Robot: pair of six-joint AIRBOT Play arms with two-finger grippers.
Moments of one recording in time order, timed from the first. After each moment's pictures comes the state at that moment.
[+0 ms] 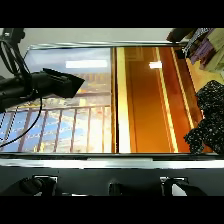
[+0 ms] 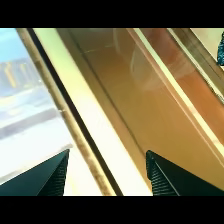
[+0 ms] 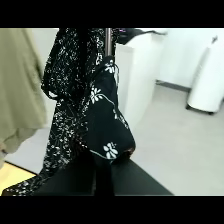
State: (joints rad) left arm -0.59 -0.99 1.43 1.49 -0.96 -1.74; right arm -0.22 -1.14 2.07 -2.58 1.32 2.12
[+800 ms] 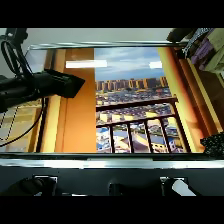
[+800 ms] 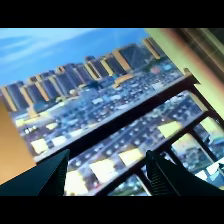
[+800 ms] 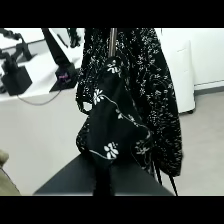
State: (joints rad) left arm -0.59 -1.00 1.43 1.49 -0.96 -1.74; right arm -0.74 -1.18 2.07 -2.38 1.05 2.36
